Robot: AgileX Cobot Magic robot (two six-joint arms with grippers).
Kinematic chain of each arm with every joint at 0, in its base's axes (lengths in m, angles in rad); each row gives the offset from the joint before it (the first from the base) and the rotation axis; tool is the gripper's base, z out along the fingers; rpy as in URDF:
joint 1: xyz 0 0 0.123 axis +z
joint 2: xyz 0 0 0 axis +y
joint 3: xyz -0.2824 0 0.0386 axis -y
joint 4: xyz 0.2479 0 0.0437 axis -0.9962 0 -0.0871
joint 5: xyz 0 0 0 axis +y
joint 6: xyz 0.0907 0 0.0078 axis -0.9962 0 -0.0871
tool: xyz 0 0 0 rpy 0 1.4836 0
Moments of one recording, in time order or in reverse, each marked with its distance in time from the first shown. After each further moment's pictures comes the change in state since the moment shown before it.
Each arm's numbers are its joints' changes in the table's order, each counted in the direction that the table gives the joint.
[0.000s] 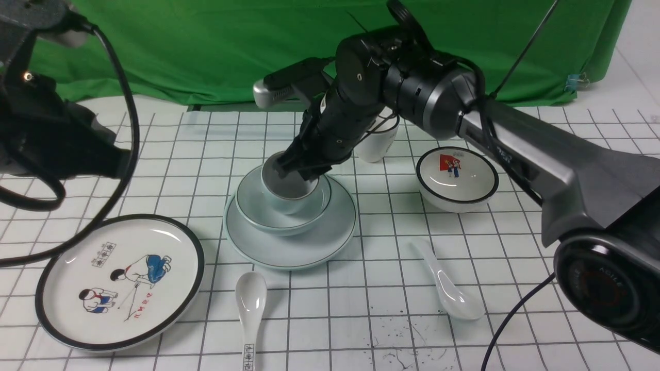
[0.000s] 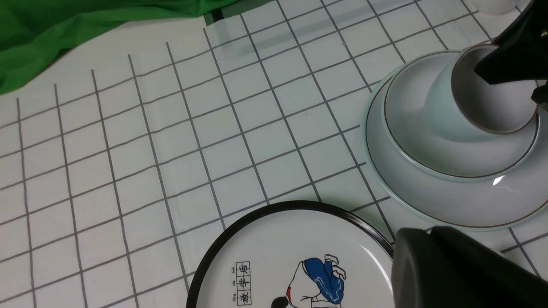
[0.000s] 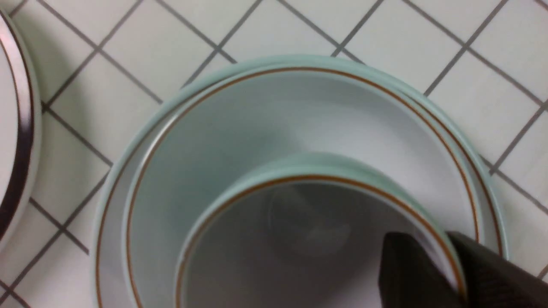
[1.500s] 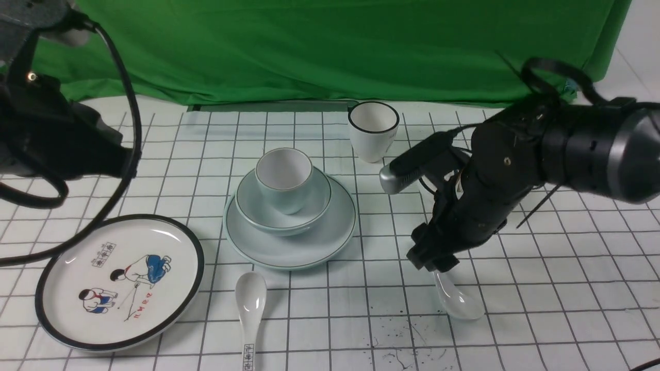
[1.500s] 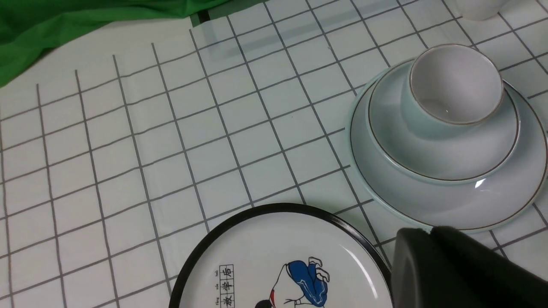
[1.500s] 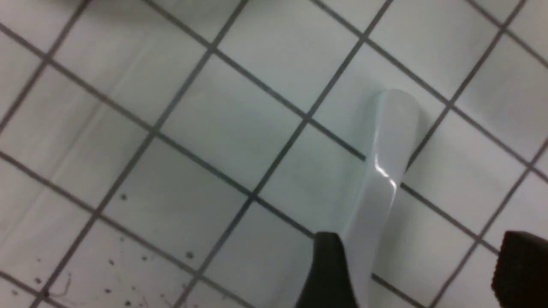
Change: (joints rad) right arm -0.098 -0.507 -0.971 0.215 -0.237 -0.093; left arm 0.000 0.000 0.000 0.044 -0.004 -0.020
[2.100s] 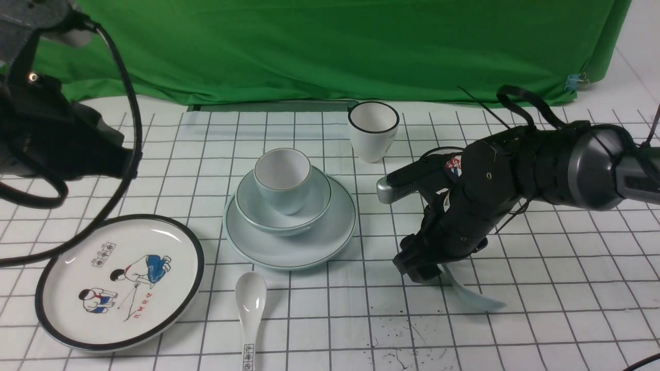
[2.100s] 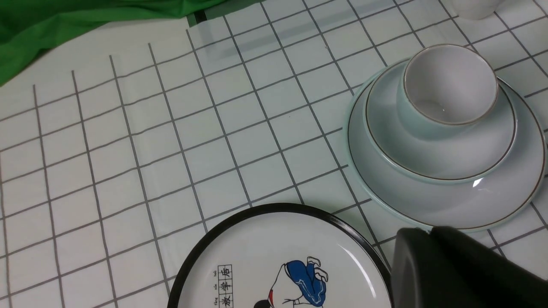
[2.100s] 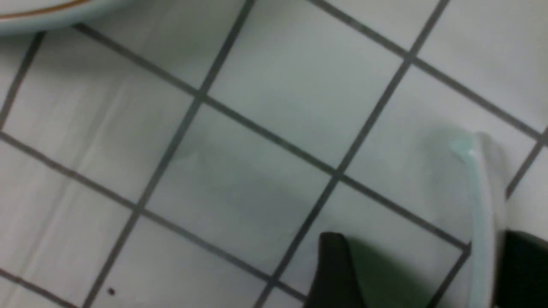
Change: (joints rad) right arm -0.032 0.088 -0.002 -0.147 -0.105 0.046; left arm 0.000 0.000 0.000 0.010 0.001 -0.003
